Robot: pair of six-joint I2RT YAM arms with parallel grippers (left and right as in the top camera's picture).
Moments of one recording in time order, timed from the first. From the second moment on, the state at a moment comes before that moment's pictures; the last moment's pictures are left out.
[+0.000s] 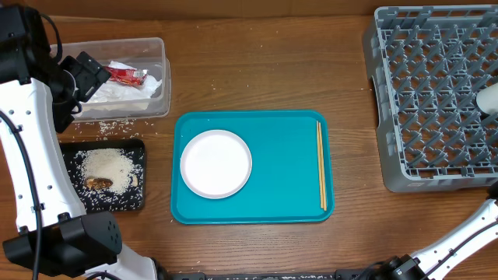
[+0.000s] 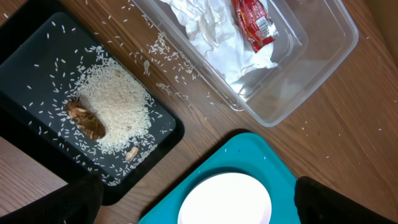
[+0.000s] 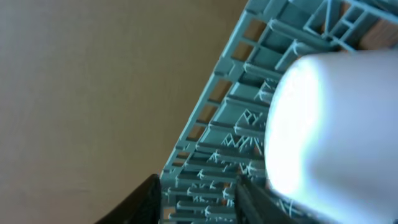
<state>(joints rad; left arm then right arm) 0.31 1.78 2.04 -1.49 0.04 -0.61 -0.97 2.82 2.81 -0.62 -1.16 0.61</state>
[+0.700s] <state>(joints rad) 0.31 1.78 2.04 -1.49 0.04 -0.61 -0.67 2.57 2.81 -1.07 -0.76 0.48</state>
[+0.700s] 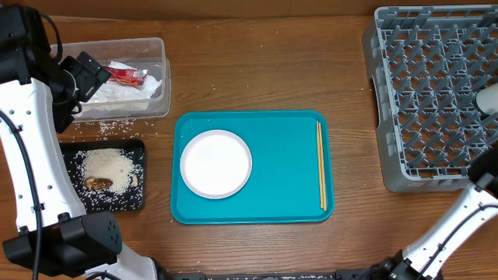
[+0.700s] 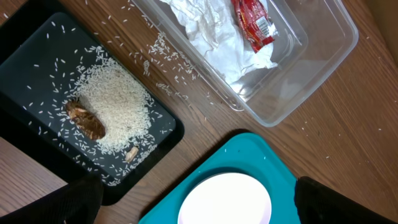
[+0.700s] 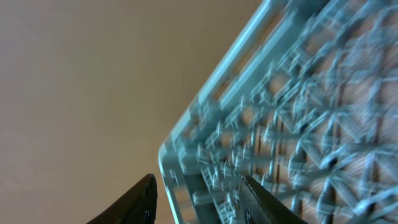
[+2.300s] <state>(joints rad) 0.31 1.78 2.04 -1.49 0.04 -0.61 0.31 2.16 1.76 -1.48 -0.10 0.31</state>
